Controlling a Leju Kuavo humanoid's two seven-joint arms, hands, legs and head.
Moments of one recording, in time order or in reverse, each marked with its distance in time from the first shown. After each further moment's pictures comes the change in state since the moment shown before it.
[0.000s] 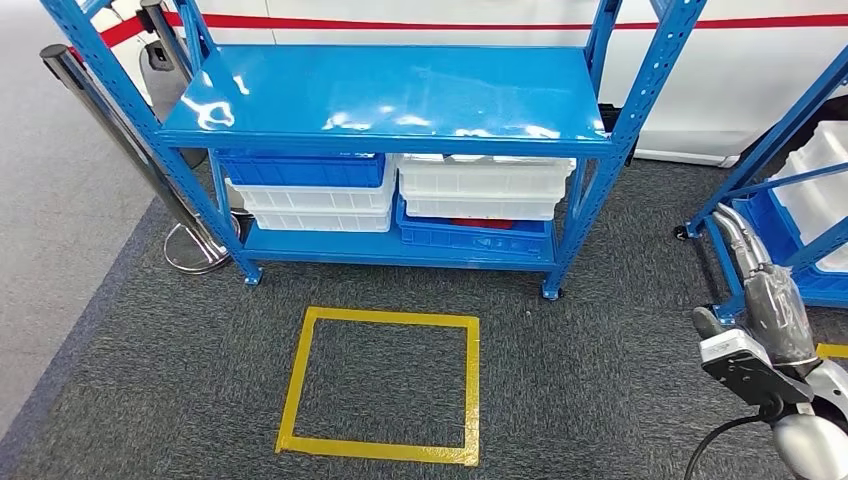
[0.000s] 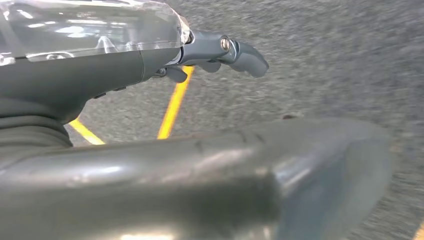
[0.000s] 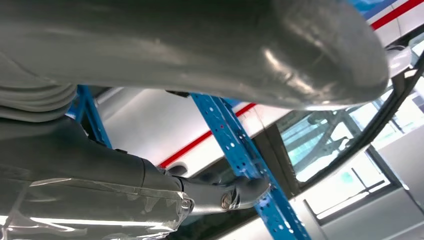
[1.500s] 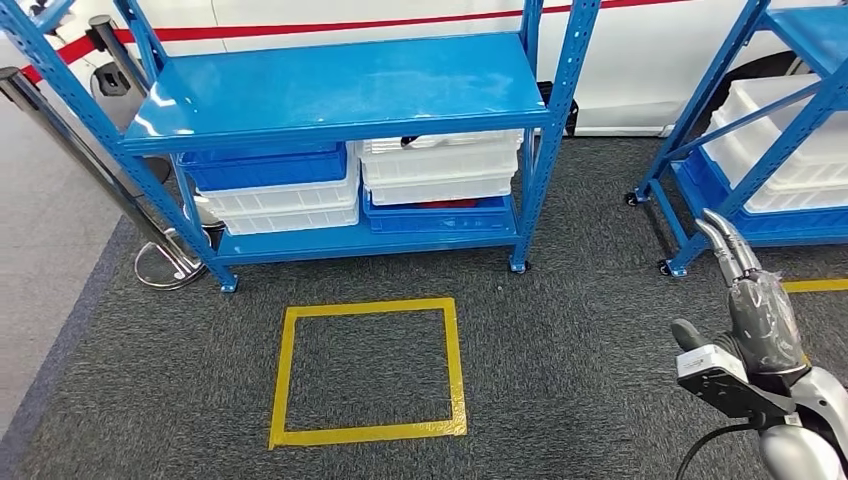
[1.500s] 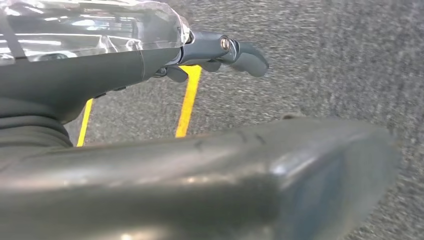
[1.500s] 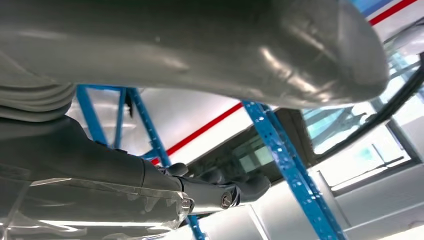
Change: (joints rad) left arm 0.009 -0.008 -0.038 0.000 -0.016 0.046 -0.005; right arm 0.033 0.029 0.021 -0.067 0.092 -0.028 0.015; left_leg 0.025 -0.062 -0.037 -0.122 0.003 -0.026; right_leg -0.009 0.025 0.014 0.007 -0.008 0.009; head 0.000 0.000
